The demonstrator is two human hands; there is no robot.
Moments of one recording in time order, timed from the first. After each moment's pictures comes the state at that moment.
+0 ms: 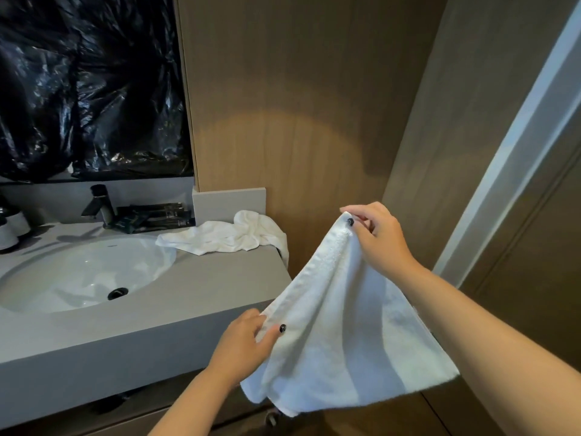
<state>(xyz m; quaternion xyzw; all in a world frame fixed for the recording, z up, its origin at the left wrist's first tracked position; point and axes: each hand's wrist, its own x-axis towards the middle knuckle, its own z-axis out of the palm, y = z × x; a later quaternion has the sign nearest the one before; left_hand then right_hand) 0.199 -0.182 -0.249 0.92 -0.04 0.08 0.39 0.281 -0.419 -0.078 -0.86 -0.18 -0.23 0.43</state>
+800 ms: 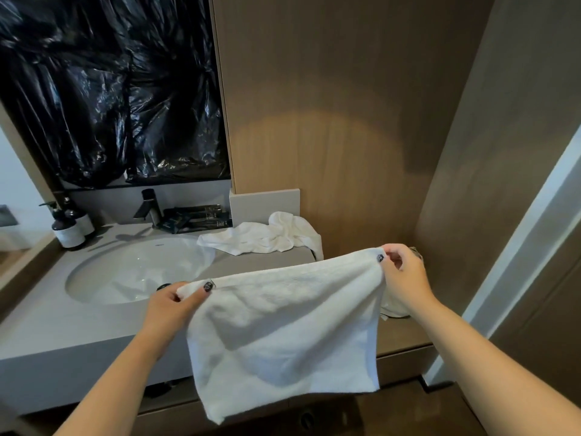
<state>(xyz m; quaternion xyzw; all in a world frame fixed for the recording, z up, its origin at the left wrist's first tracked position) 0.185 -0.032 -0.200 0.75 0.17 0.15 0.62 0.320 -0.423 -0.177 -0.81 -0.05 -0.15 0.57</state>
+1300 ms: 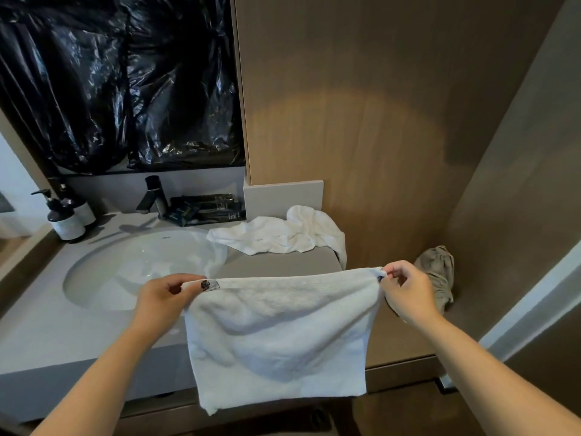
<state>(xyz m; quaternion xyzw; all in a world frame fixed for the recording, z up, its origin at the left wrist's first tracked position) 0.254 0.042 -0.215 0.83 0.18 0.18 0.49 0.384 -0.367 -0.228 -0.86 -0.04 -0.10 0.50</state>
